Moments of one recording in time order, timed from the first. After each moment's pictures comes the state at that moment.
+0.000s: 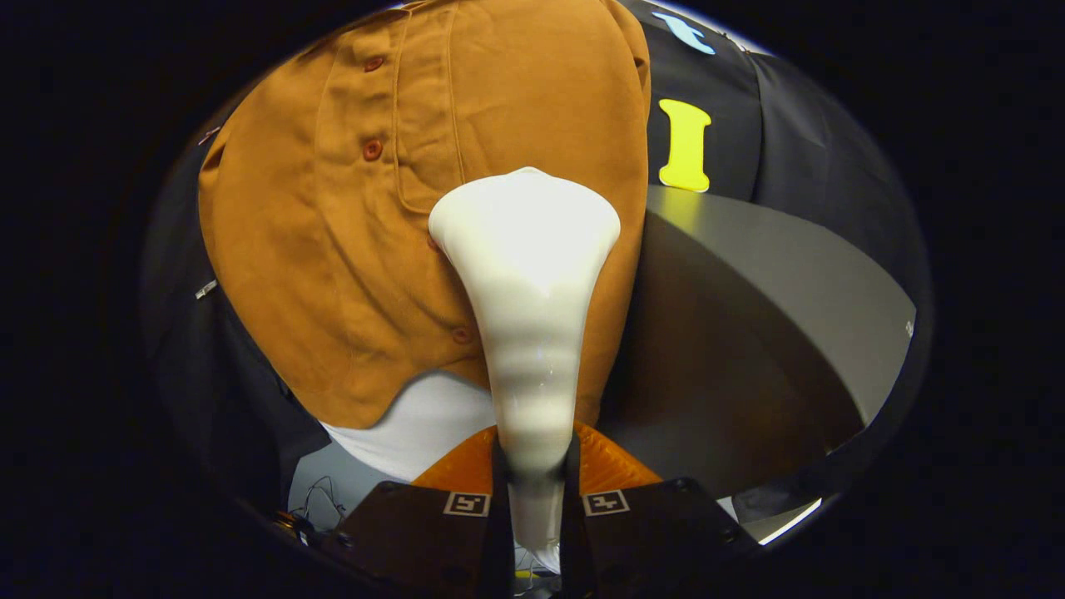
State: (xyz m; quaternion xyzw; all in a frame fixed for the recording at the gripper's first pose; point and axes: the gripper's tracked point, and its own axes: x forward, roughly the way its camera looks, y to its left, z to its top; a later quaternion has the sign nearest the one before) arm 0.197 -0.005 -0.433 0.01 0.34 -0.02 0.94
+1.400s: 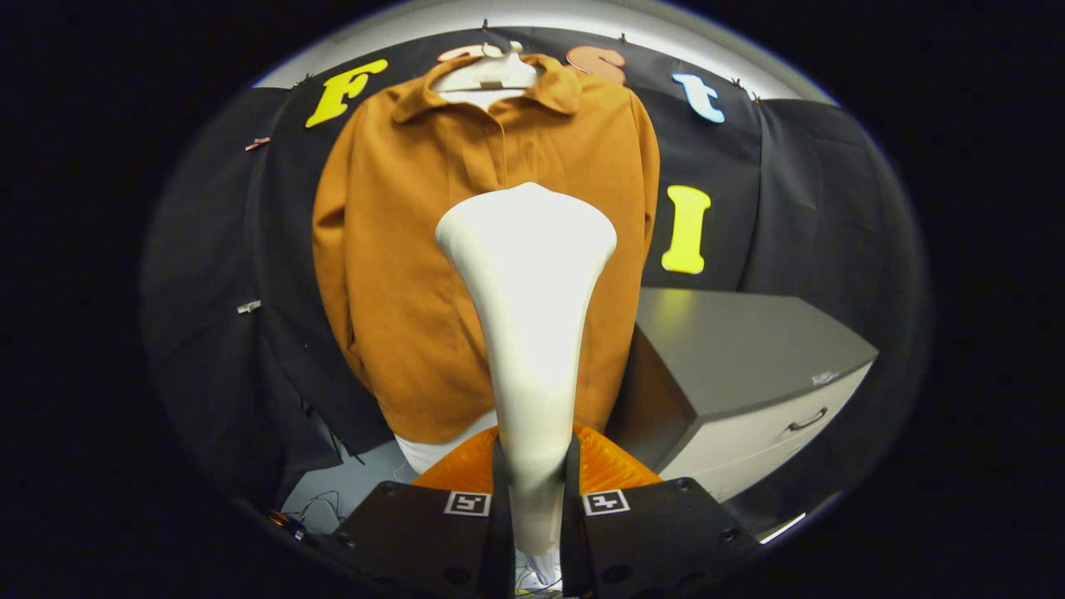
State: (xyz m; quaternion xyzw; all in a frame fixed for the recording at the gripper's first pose) arm 0.126 0.052 -0.246 -0.03 0.18 0.01 0.98
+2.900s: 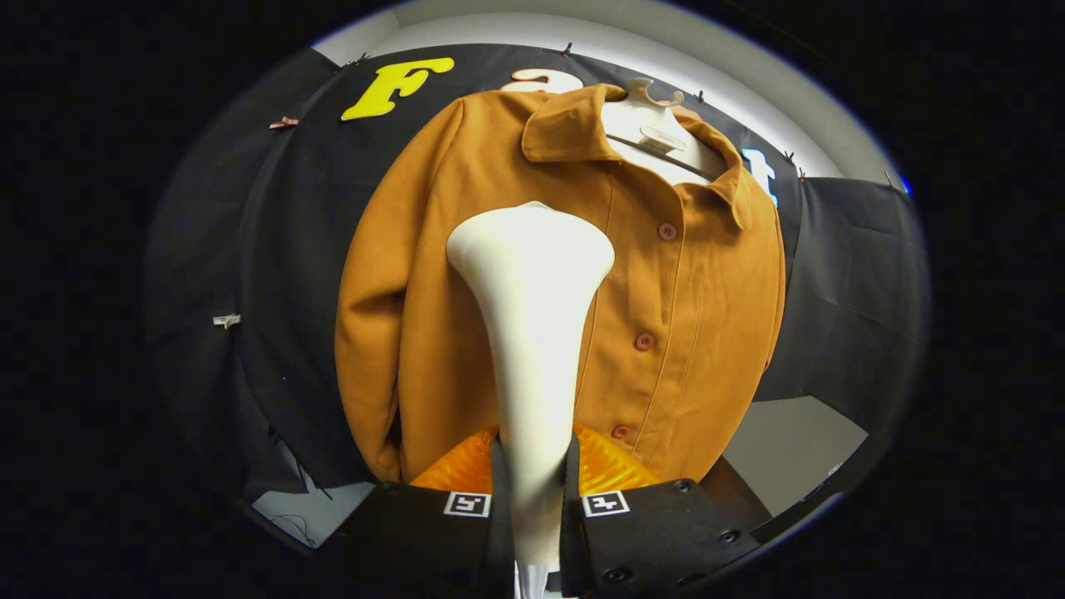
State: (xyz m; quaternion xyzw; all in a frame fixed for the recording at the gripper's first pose) arm 0.258 0.182 -0.224 -0.10 0.11 0.00 0.99
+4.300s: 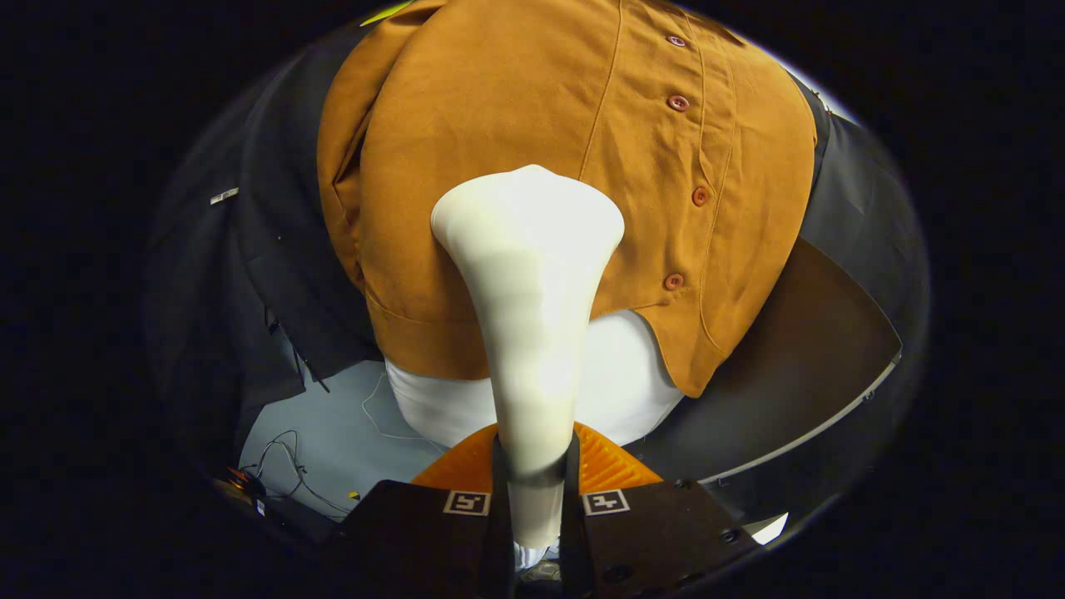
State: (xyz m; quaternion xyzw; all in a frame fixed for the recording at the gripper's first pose) arm 0.170 0.137 -0.466 -0.11 0.35 -0.01 0.93
